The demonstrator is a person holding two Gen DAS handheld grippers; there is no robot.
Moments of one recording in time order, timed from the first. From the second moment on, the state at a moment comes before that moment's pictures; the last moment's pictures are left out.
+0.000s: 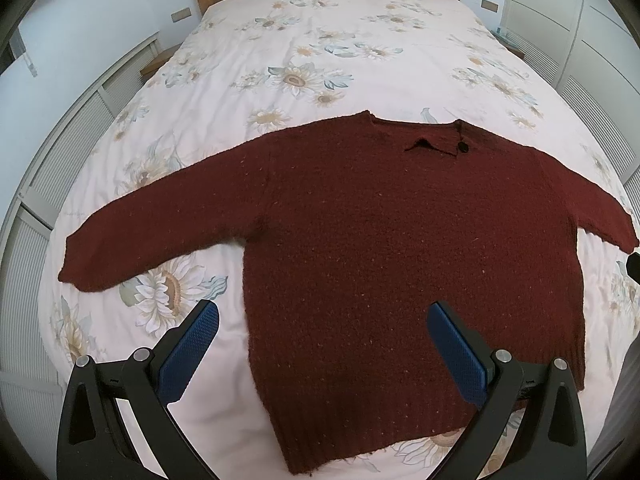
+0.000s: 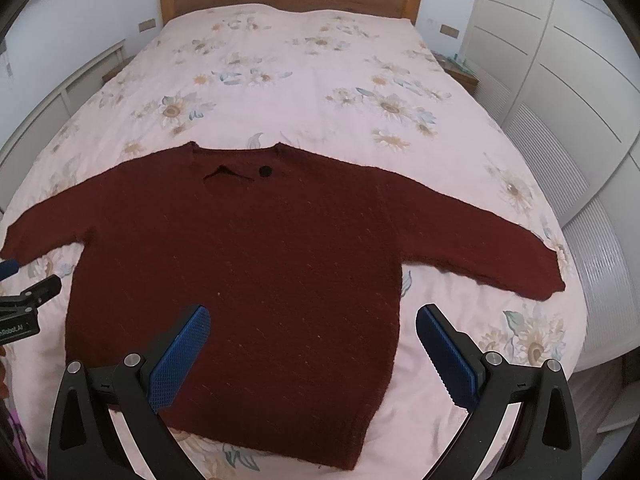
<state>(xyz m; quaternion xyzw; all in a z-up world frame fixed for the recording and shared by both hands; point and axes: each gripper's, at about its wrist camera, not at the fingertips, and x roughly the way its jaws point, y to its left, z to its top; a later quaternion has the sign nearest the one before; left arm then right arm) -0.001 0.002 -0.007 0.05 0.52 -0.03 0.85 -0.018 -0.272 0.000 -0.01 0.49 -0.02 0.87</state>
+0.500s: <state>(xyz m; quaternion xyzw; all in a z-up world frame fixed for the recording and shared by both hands) 0.002 0.002 -0.010 0.05 0.52 -0.03 0.85 -0.018 -0.279 -0.002 -0.02 0.49 -0.03 0.87</state>
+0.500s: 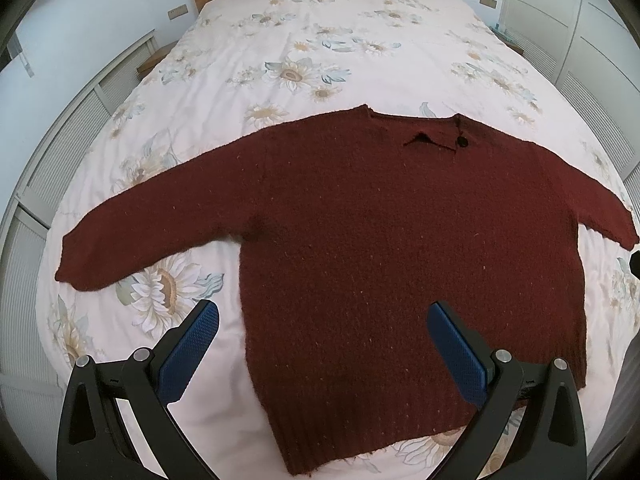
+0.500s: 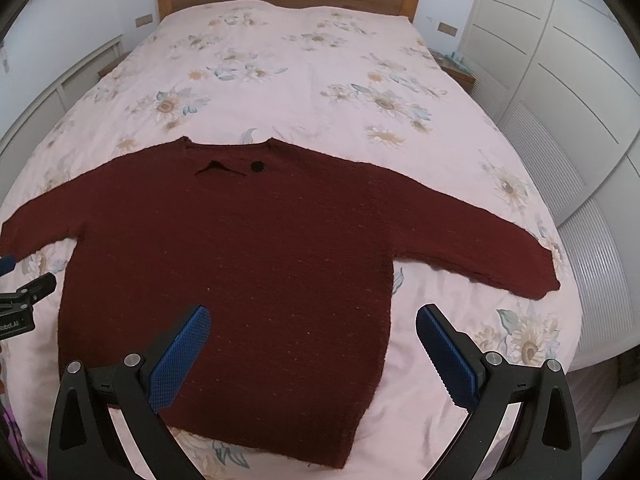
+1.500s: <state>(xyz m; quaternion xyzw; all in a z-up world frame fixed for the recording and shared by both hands) 0.000 0.001 -0.013 0.07 0.52 -0.02 0.85 -0.023 -0.280 -0.005 -0.04 0.50 -0.02 0.86</state>
